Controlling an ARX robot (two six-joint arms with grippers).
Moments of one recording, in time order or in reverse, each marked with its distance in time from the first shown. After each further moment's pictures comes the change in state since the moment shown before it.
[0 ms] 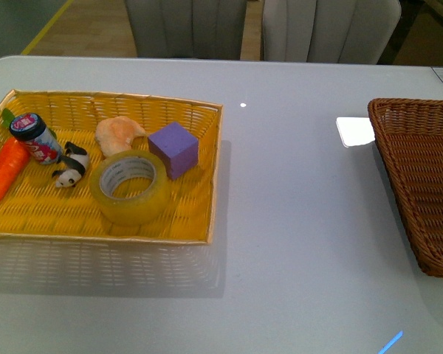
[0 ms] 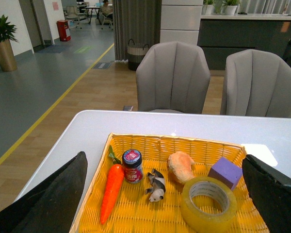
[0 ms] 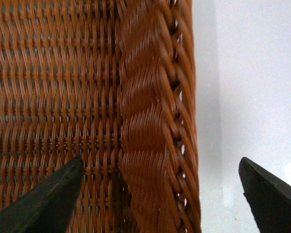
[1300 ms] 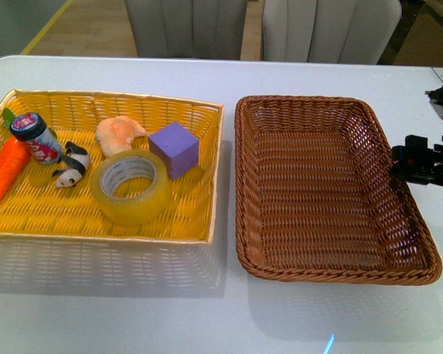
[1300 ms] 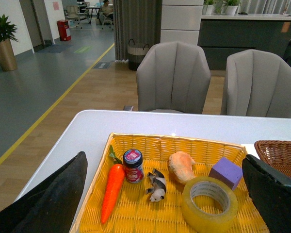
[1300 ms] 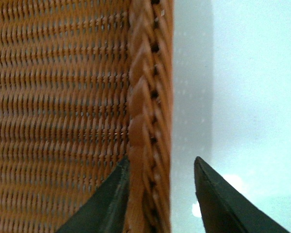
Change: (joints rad) left arm 0.000 0.000 0.000 0.000 0.000 0.000; right arm 0.433 -0.174 -0.241 0.091 0.016 0.383
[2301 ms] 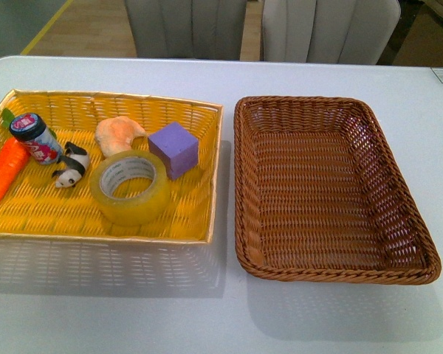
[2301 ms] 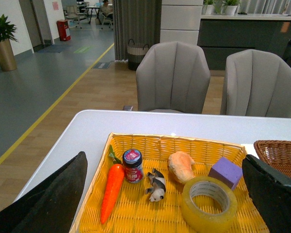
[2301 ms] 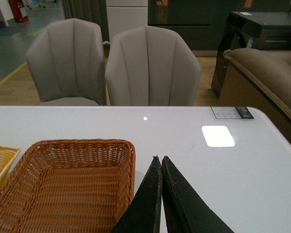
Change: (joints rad) left arm 0.000 0.000 0.000 0.000 0.000 0.000; right arm -0.019 -0.878 -0.870 0.894 0.095 -0.038
